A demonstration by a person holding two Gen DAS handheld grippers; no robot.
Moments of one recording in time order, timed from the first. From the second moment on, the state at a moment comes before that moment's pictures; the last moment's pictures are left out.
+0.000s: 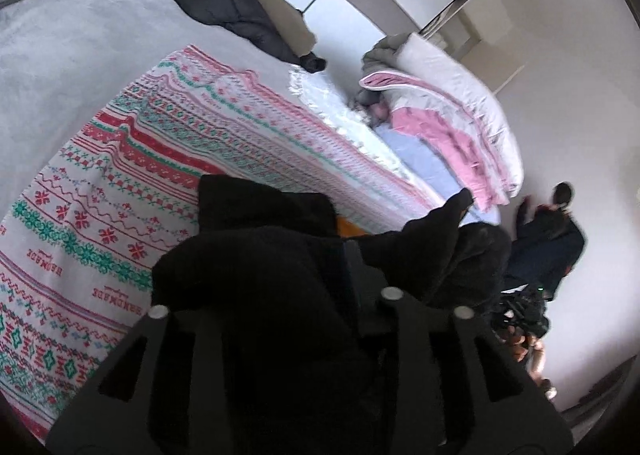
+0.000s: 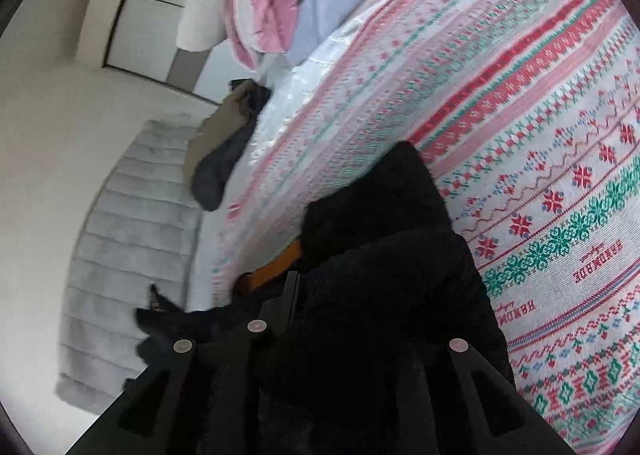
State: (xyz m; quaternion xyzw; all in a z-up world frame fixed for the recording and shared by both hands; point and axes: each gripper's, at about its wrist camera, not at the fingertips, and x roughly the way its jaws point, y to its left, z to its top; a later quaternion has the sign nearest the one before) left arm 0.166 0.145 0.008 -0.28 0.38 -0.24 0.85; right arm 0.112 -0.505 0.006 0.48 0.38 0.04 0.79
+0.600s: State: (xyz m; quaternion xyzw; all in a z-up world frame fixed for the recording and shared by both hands) left arm 0.138 0.185 0.037 -0.27 0.32 -0.18 0.89; right arm 0.141 -0.490 0.078 0.29 0.39 0.00 0.88
